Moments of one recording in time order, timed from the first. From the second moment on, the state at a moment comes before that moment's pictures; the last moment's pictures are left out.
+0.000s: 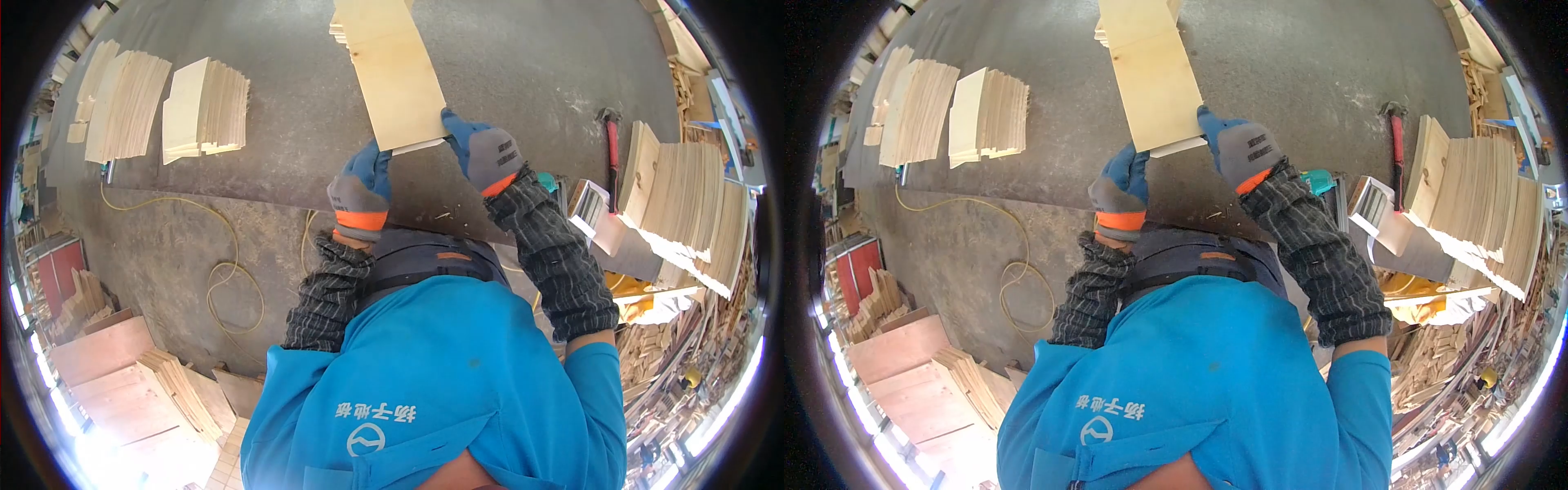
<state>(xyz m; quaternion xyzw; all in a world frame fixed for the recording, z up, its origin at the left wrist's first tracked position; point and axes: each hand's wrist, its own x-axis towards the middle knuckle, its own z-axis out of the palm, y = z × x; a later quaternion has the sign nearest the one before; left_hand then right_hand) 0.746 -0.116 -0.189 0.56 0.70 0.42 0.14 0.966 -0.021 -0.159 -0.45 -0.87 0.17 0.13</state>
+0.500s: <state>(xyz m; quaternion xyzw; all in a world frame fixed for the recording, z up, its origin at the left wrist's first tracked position) 0.745 -0.114 -0.190 0.54 0.70 0.44 0.17 0.961 -0.015 -0.165 -0.48 -0.85 0.19 0.13</state>
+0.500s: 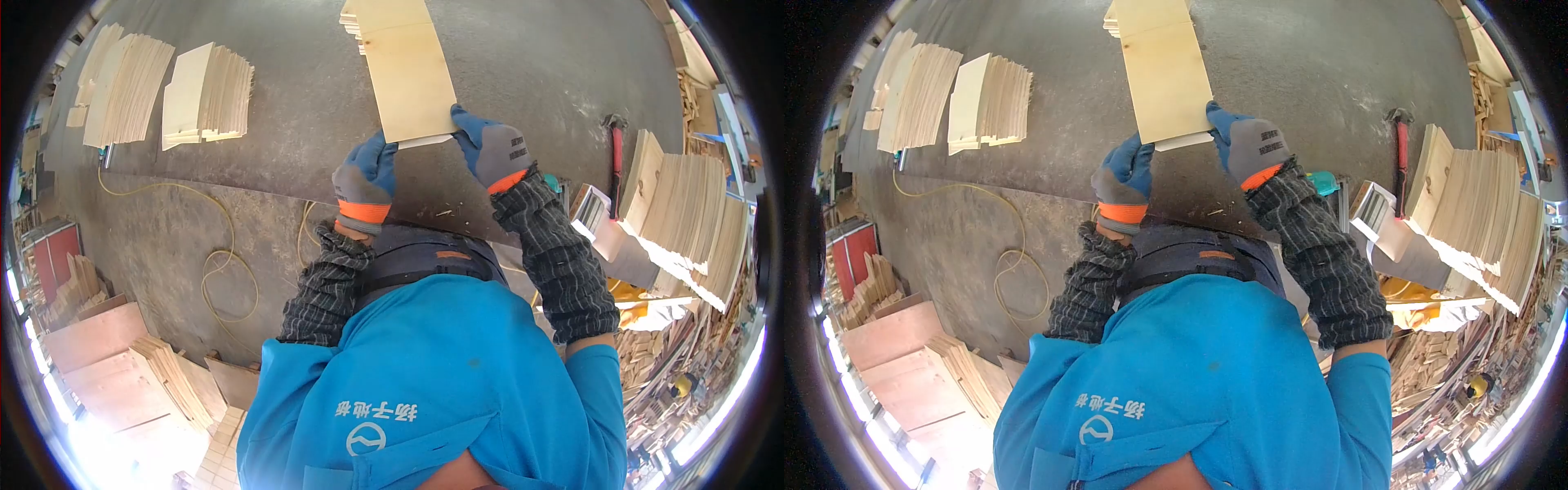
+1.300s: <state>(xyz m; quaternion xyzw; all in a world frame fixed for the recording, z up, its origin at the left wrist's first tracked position) 0.731 -0.026 -0.207 0.32 0.63 0.51 0.49 0.962 -0.017 -0.157 -0.47 -0.86 0.17 0.11</state>
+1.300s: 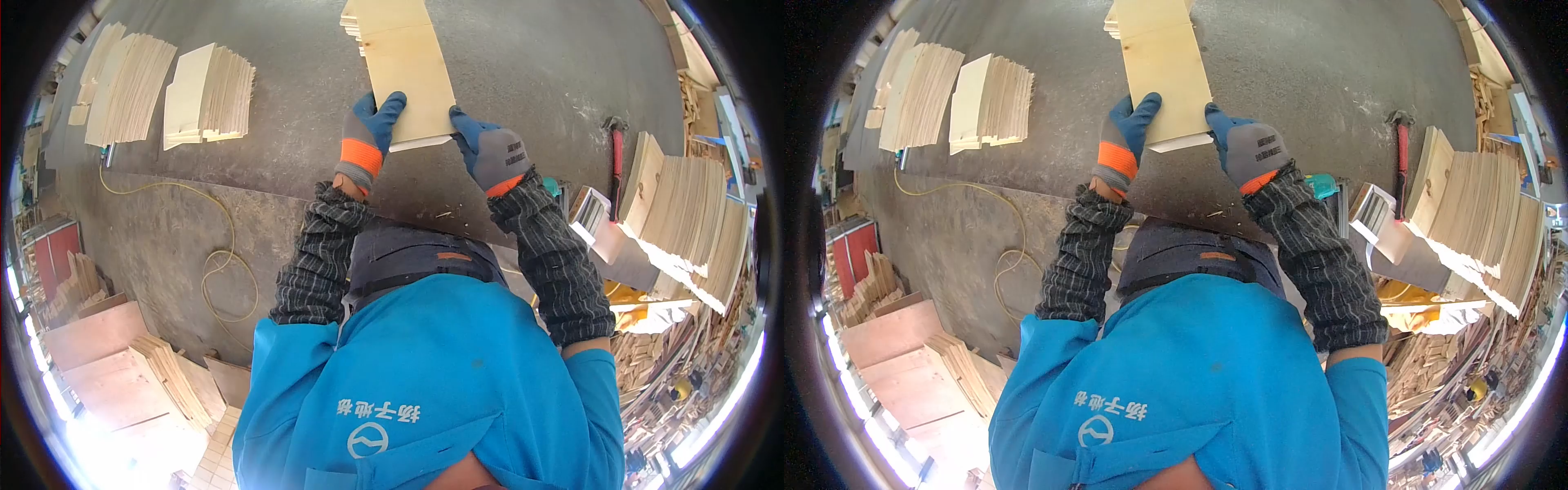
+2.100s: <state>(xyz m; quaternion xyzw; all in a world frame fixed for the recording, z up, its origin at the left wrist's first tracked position) 0.731 -0.033 -0.197 0.36 0.63 0.49 0.49 1.124 -0.077 -0.218 -0.70 -0.66 0.23 0.16</state>
